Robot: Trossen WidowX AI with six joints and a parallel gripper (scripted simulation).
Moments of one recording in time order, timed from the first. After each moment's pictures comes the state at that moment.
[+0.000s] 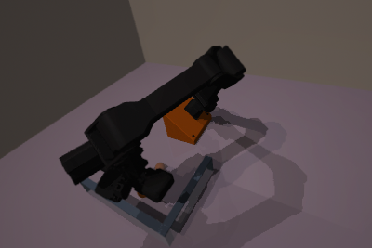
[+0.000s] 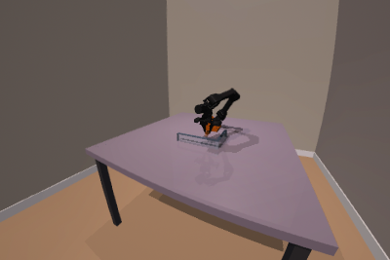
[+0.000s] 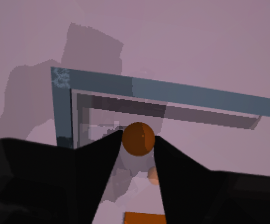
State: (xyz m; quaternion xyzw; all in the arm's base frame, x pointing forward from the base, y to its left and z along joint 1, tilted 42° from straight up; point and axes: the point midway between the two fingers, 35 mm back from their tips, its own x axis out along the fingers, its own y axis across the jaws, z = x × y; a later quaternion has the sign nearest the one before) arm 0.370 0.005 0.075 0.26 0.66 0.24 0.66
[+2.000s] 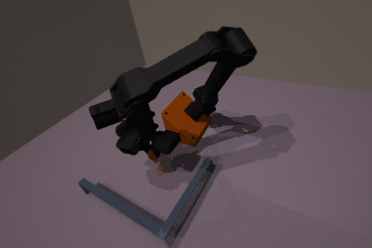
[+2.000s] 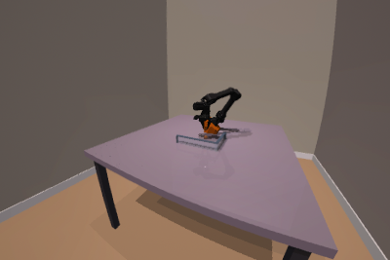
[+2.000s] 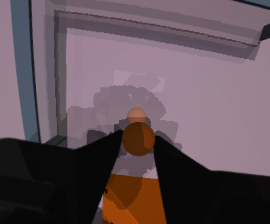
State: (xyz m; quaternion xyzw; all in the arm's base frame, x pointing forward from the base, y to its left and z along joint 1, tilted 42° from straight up) arm 0.259 -0.037 0.044 0.25 0.66 0.24 0.66
